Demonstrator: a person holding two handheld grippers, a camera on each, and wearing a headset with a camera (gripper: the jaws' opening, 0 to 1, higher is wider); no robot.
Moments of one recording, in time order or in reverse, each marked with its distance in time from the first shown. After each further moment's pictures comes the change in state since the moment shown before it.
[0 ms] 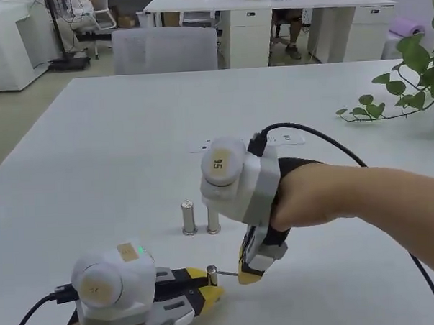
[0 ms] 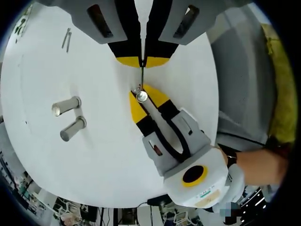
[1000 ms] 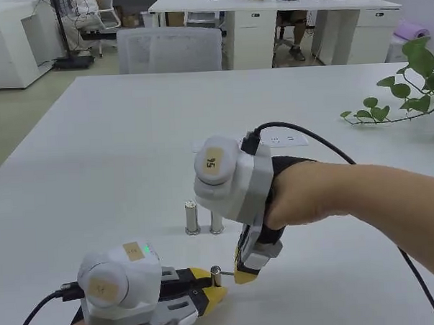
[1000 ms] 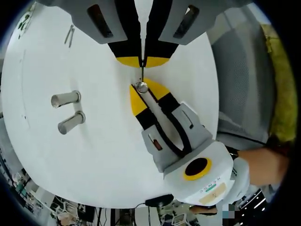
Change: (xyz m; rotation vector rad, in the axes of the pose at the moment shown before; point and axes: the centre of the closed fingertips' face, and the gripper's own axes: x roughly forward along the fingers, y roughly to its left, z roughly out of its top) left arm 0.000 -0.002 0.001 0.013 0.002 -0.003; right arm -0.001 -0.001 0.009 -0.023 0.020 0.000
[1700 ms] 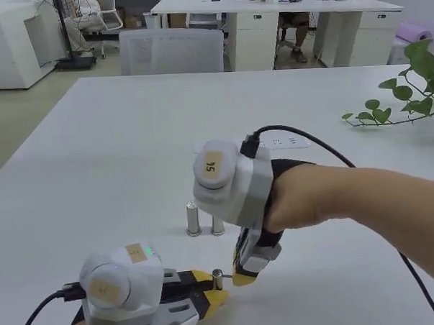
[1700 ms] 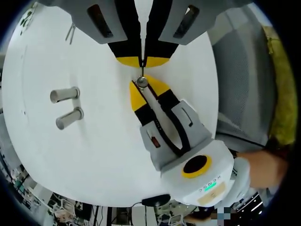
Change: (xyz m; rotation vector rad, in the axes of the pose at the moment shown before) left arm 0.001 -0.003 0.001 0.016 0.012 -0.011; right arm 0.001 0.001 0.004 -0.027 -0.006 0.000
